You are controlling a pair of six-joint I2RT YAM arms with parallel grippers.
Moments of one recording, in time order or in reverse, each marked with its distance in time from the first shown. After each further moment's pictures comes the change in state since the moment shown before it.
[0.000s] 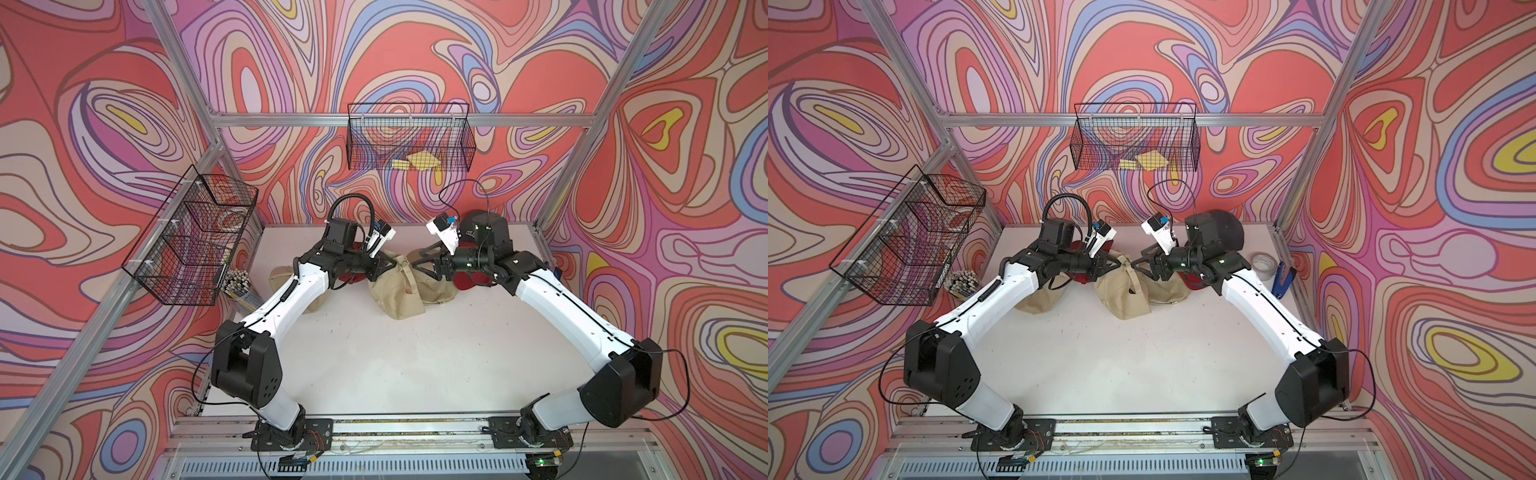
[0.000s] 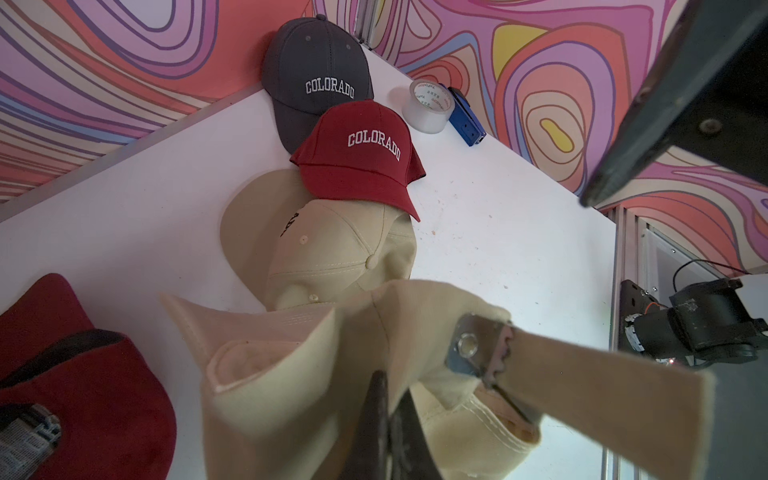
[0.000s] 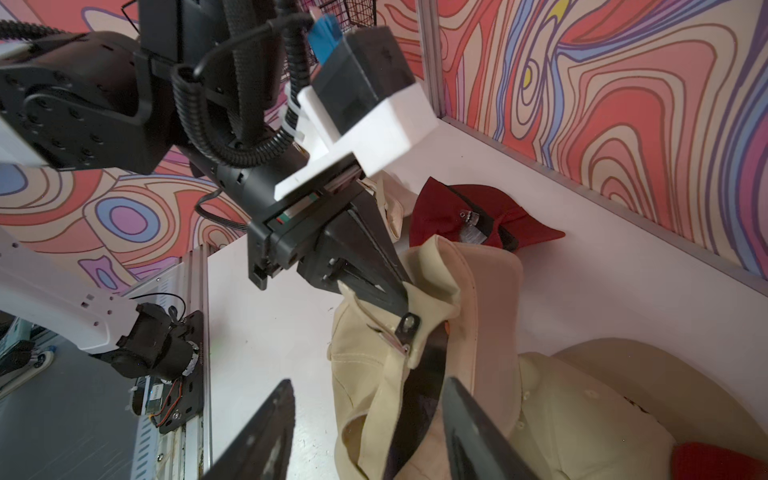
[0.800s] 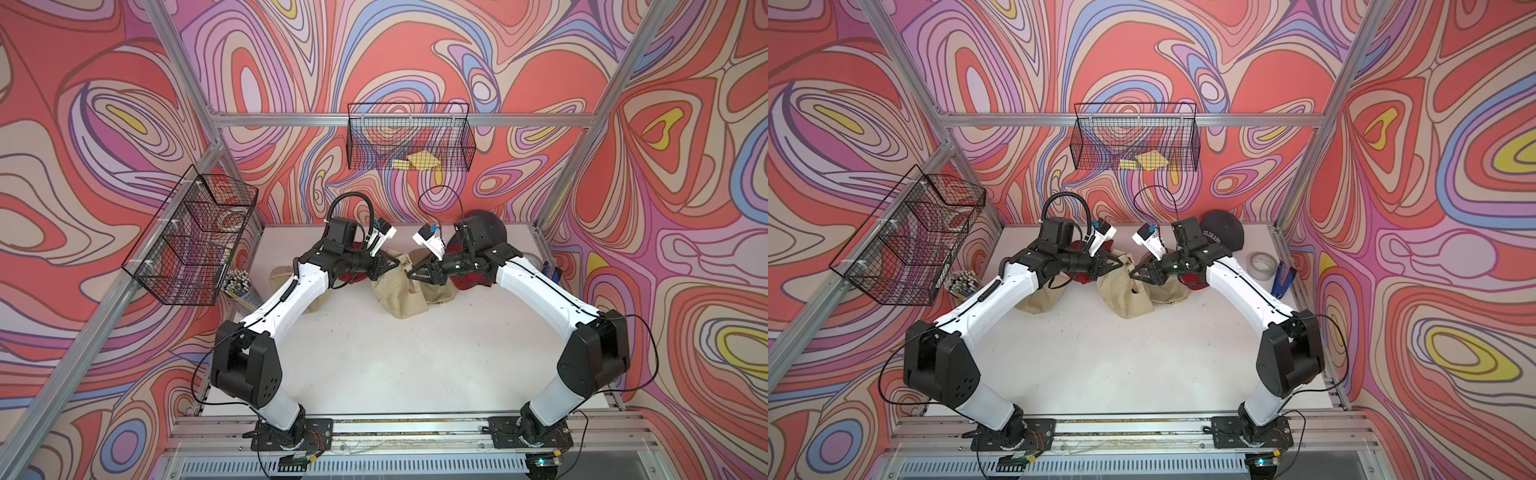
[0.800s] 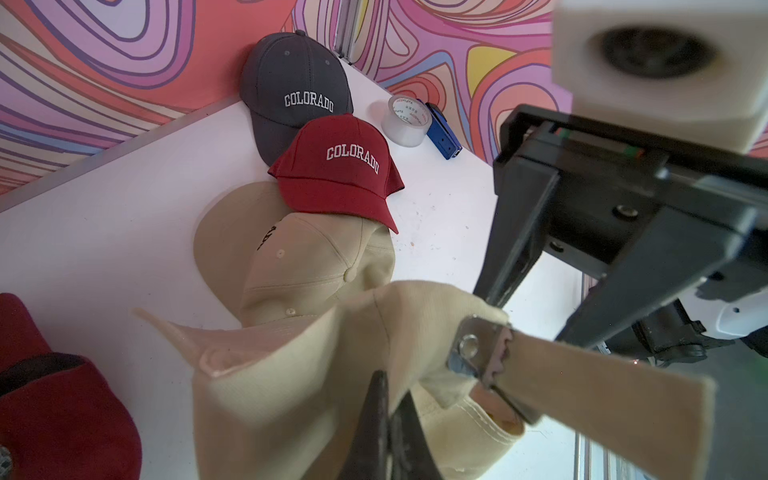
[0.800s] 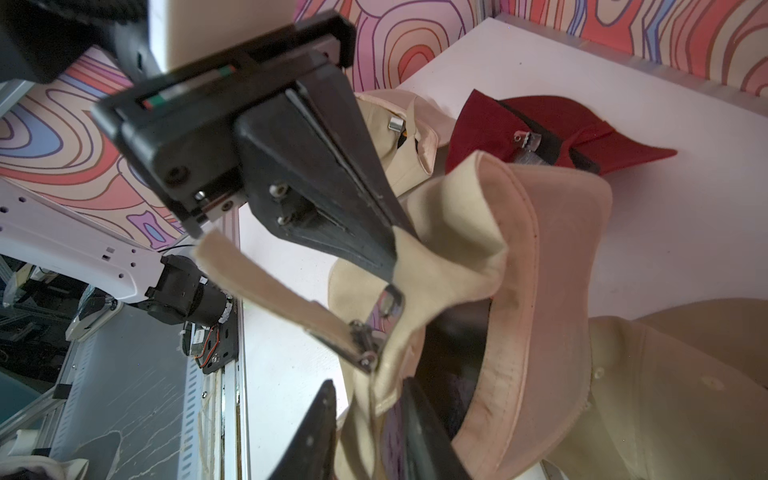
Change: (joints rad) left arm 0.000 -0.001 0.000 0.025 0.063 -0.032; right arm 0.000 0.177 0.080 -0.151 -0.164 -0.087
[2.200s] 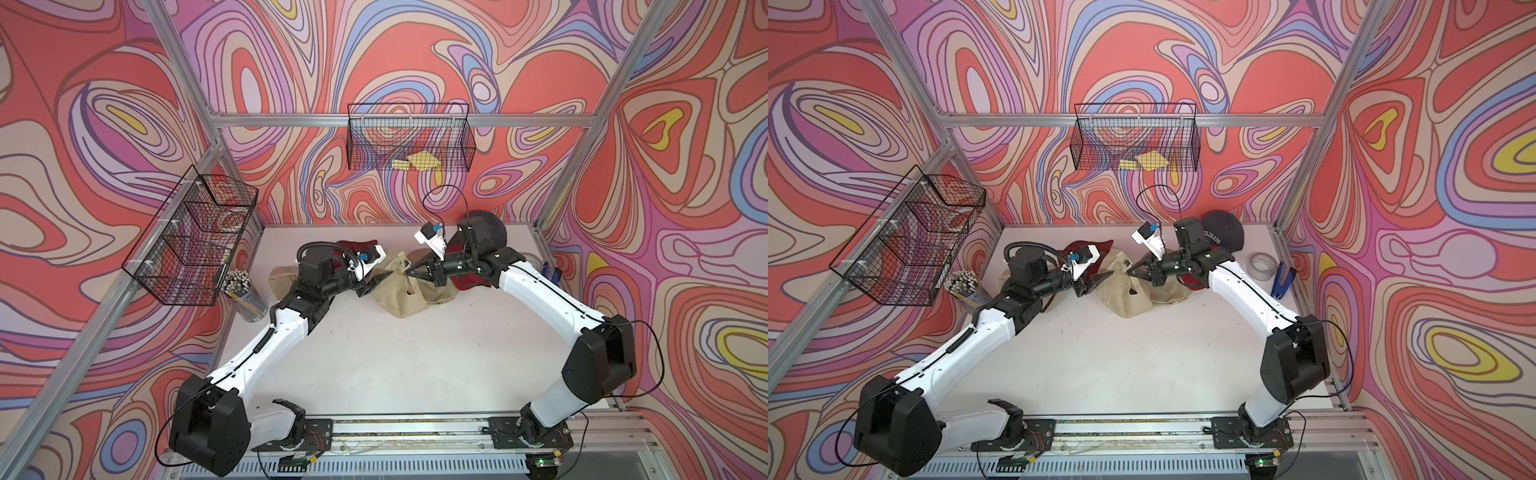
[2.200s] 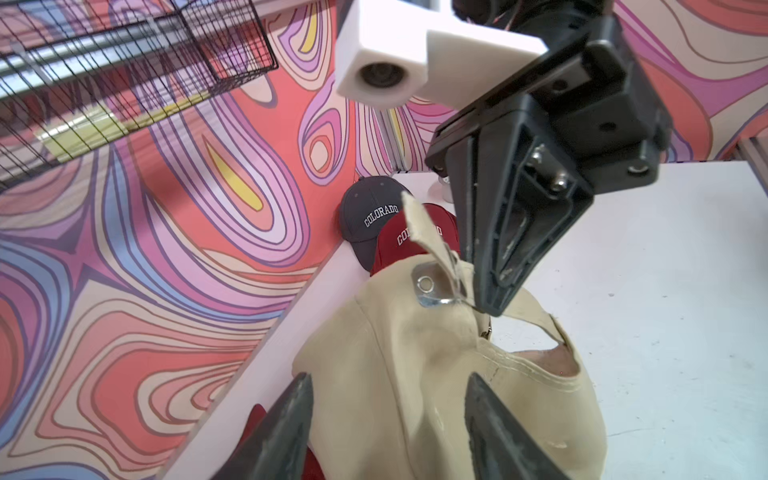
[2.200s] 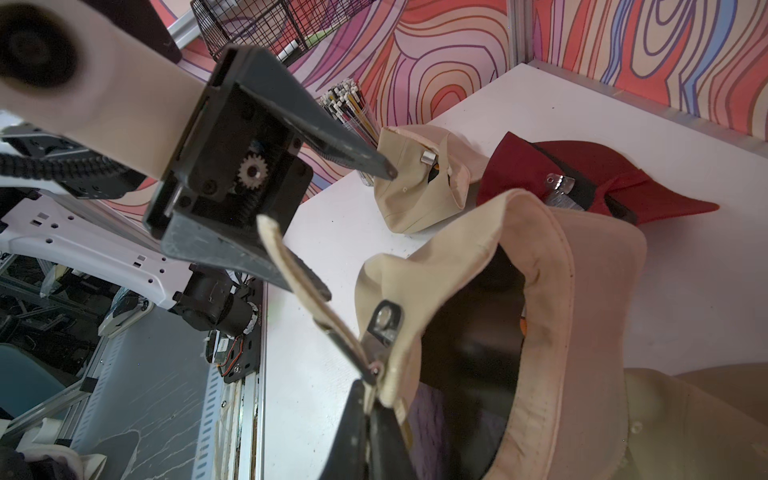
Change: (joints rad) left arm -0.009 -0.367 -0.479 0.571 -0.124 0.388; right arm 0.000 -0.036 -0.050 0.109 -0.086 0.038
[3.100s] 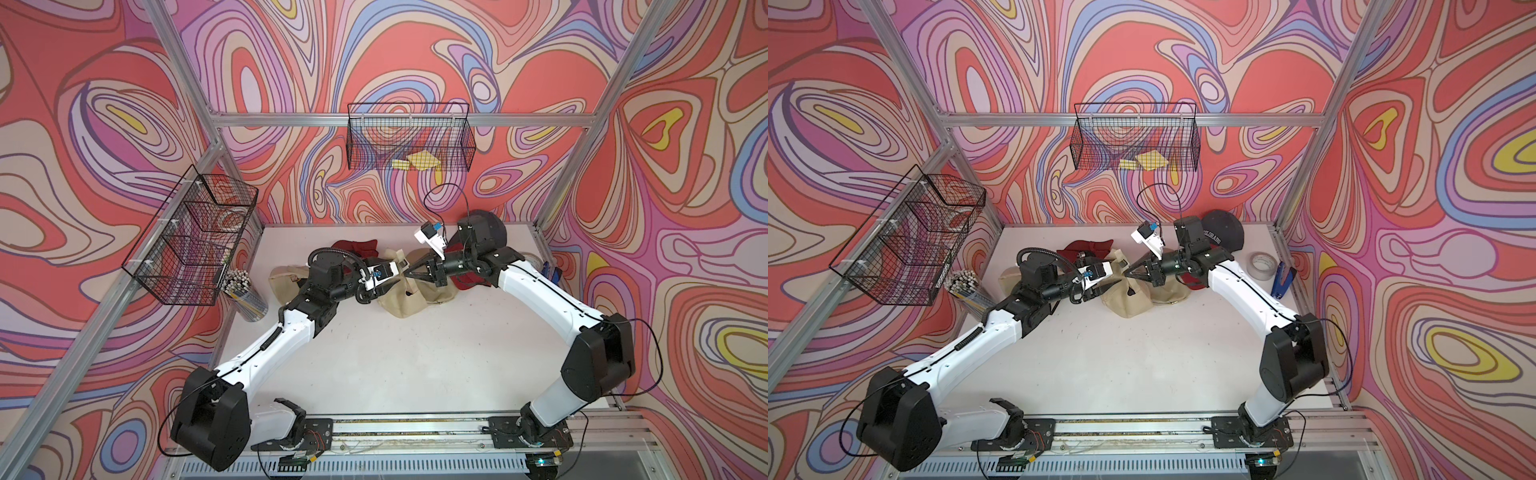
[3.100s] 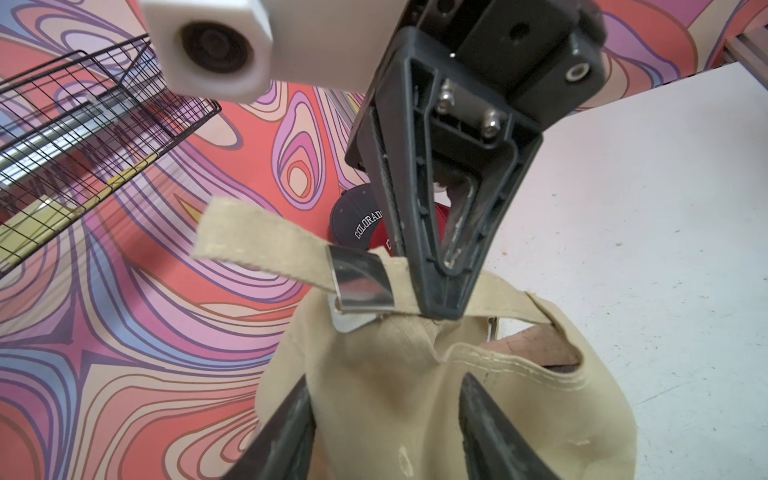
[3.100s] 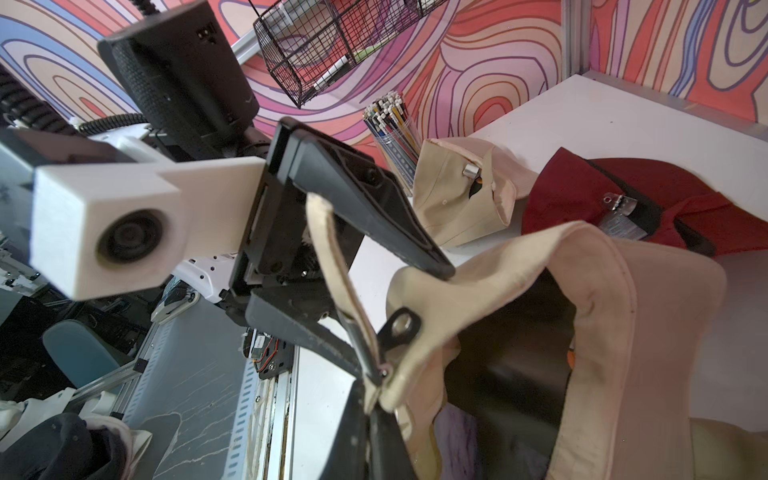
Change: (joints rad) left arm -0.055 0.043 -0.013 0.026 -0.002 0.210; right arm 0.000 0.011 0.000 0.031 -0.138 0.015
